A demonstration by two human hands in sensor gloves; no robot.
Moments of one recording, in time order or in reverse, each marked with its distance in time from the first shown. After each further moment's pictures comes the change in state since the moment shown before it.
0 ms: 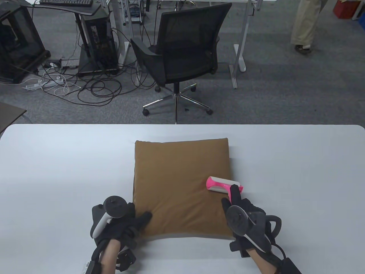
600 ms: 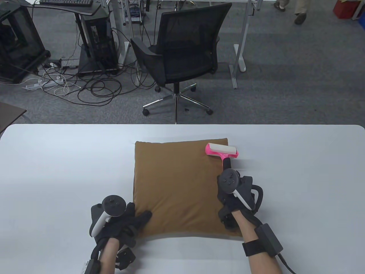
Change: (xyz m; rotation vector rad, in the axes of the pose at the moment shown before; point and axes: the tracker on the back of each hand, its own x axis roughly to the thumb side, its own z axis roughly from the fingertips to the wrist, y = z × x) left_hand -0.005 0.000 -0.006 -0.025 -0.011 0.039; right_hand -0.007 0.063 -0.077 0.201 0.114 -0.192
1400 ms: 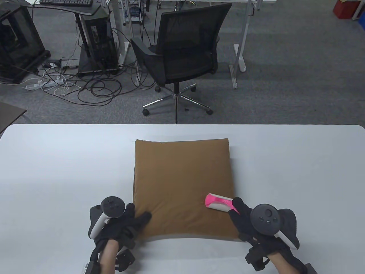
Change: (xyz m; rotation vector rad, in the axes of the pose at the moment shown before) left_hand 0.000 0.000 0.006 0.002 0.000 0.003; right_hand -0.036 -0.071 0.116 0.089 -0.263 -0.174
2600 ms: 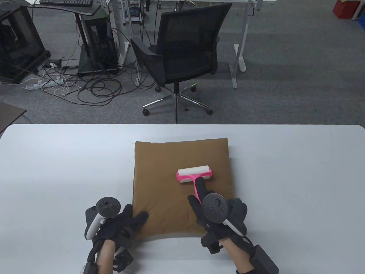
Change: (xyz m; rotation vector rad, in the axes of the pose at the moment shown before) left_hand -0.008 0.004 0.002 -0.023 0.002 0.083; right_hand 0.088 0.060 -0.076 -0.078 -0.005 0.057
